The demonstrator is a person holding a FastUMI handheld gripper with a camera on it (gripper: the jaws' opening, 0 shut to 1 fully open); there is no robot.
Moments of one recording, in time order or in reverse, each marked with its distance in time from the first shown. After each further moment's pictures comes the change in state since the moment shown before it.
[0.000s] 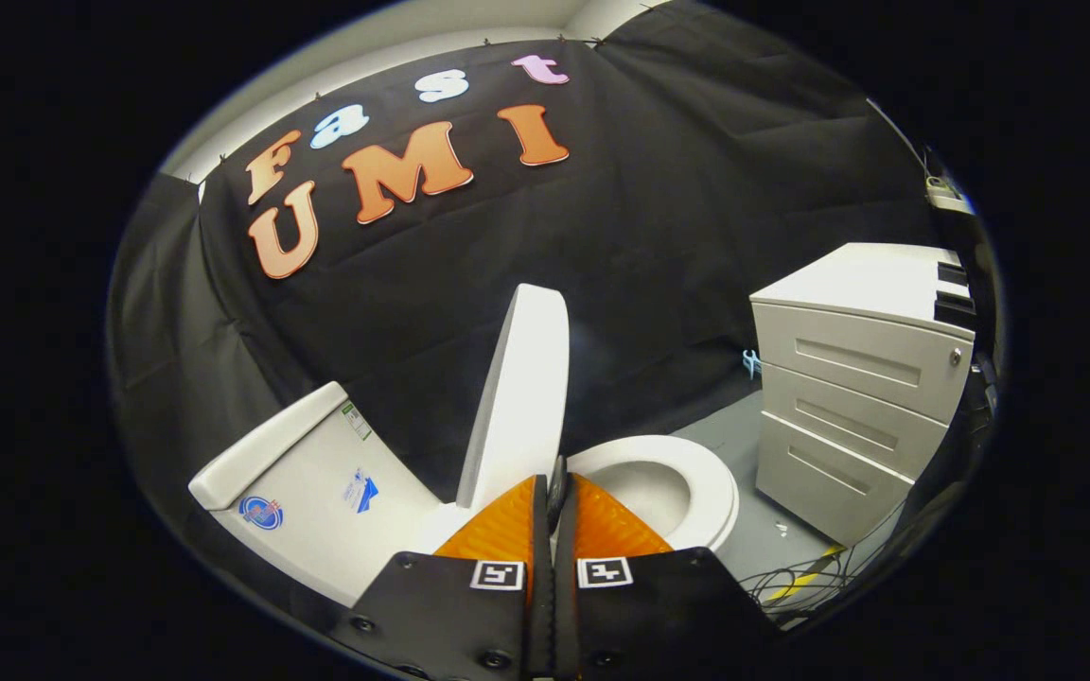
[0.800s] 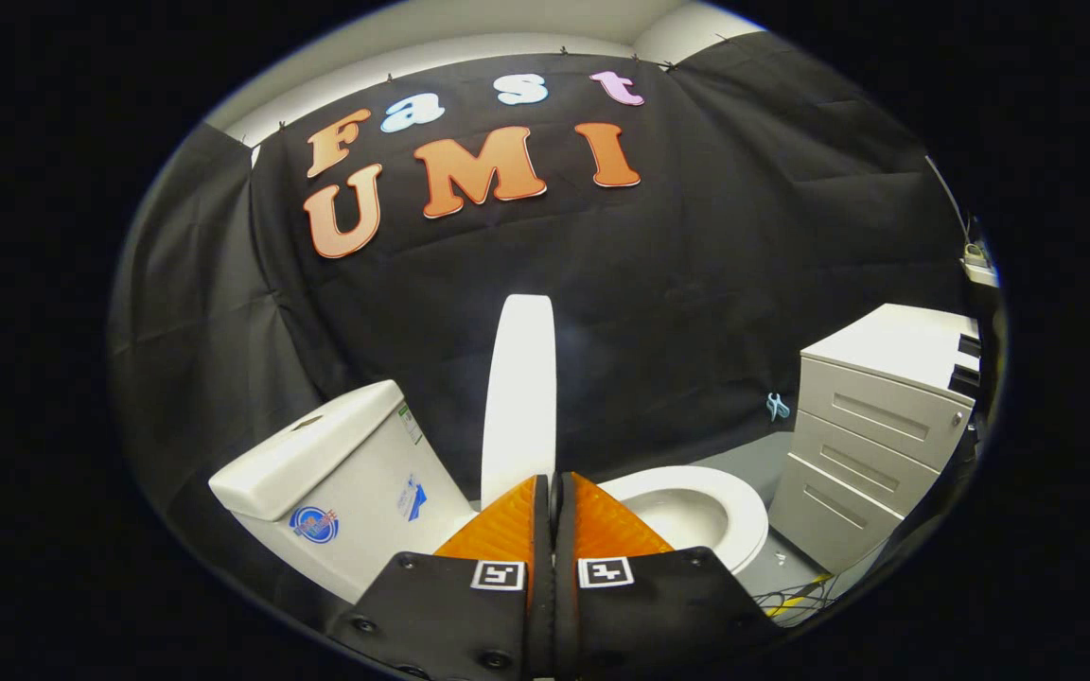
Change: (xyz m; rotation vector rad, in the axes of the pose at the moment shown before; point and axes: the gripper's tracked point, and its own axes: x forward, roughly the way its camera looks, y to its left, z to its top) arm -0.012 0.103 0.018 -0.154 -0.050 0.061
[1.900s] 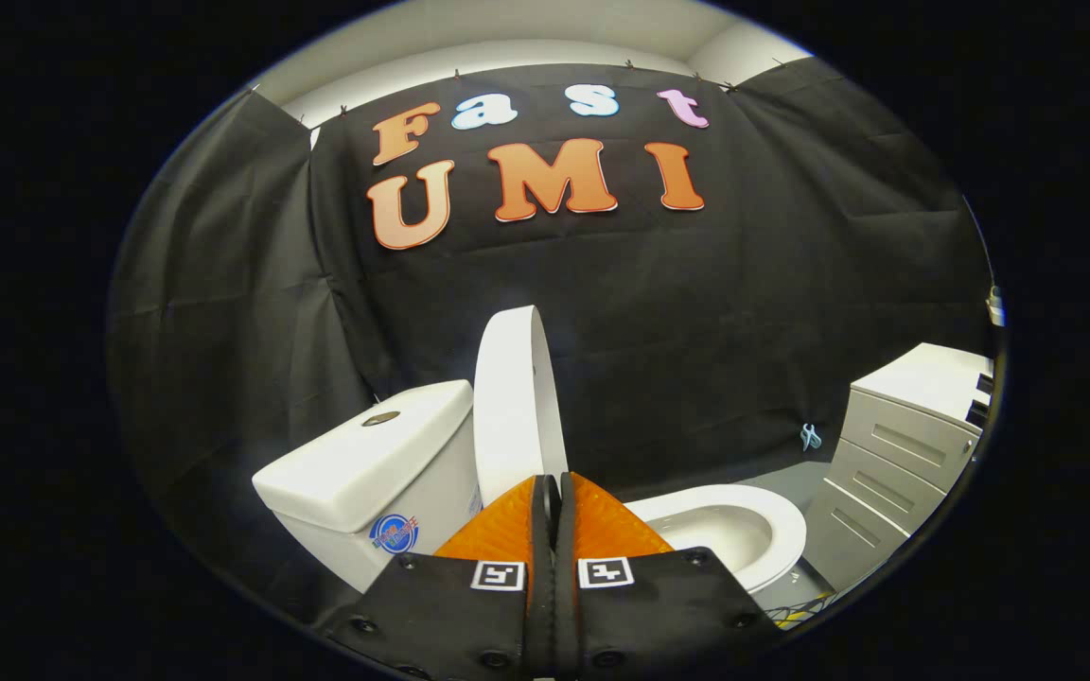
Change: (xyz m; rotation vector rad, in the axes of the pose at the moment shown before) arm -0.006 0.101 0.009 -0.109 -0.037 0.100
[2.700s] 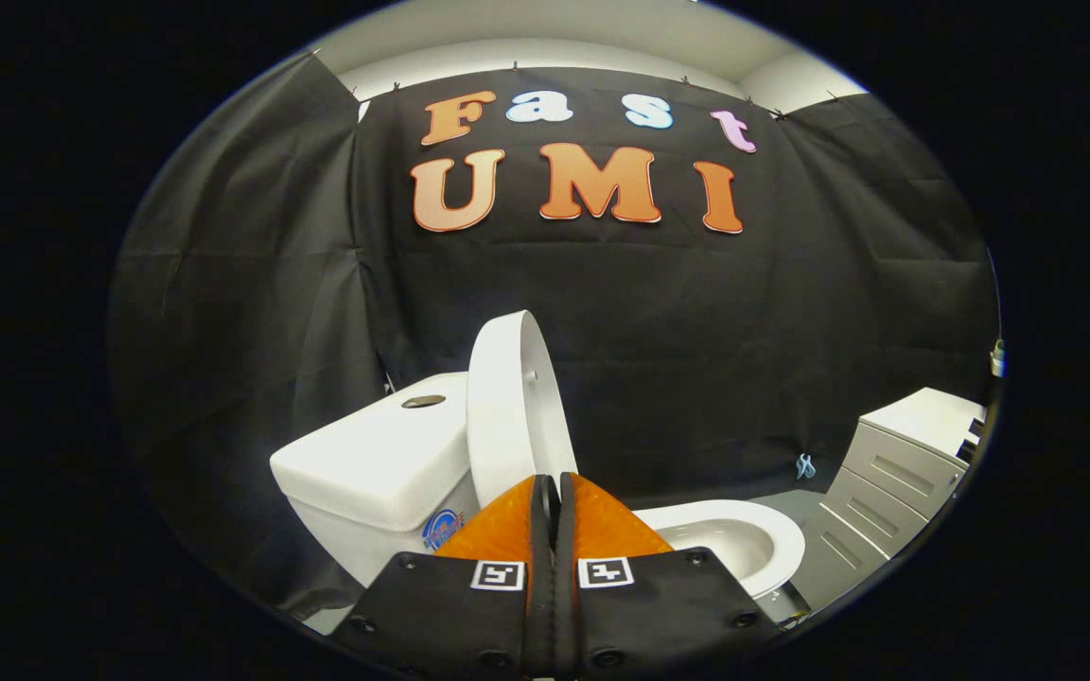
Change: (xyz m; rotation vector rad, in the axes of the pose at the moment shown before) arm -0.003 0.059 -0.021 -0.128 -0.012 -0.001
